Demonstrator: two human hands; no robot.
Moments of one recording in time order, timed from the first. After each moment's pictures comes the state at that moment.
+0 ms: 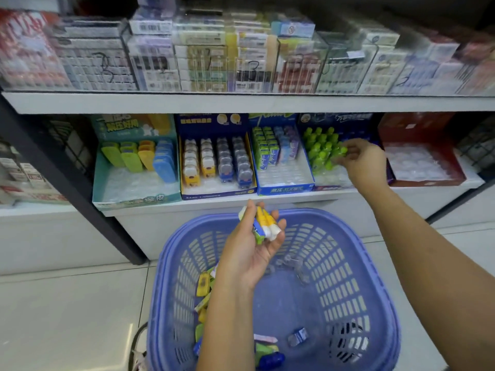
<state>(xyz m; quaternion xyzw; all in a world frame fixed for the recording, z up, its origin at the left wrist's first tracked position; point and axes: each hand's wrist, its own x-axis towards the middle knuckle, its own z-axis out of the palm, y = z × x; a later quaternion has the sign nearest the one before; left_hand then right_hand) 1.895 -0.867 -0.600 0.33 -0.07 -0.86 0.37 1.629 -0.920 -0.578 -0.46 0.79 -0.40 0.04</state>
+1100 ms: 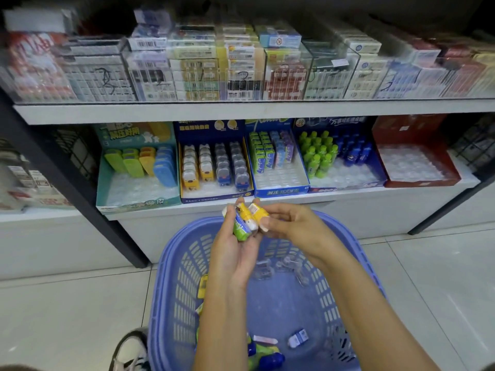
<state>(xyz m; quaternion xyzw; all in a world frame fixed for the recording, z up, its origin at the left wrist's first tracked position) 1.894 -0.870 -0.614 0.25 -0.05 -0.83 0.50 1.774 -0.841 -0.579 -0.40 0.60 -0.45 0.53</state>
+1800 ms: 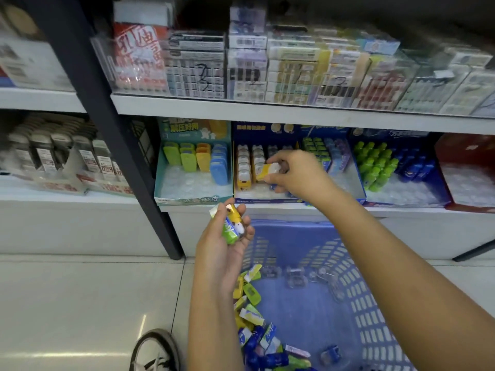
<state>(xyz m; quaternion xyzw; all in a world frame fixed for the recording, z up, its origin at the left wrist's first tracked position) 1.998 -0.897 -0.602 0.32 -0.11 -0.75 0.56 1.835 -0.965 -0.542 -0.65 0.68 -0.25 0.24</state>
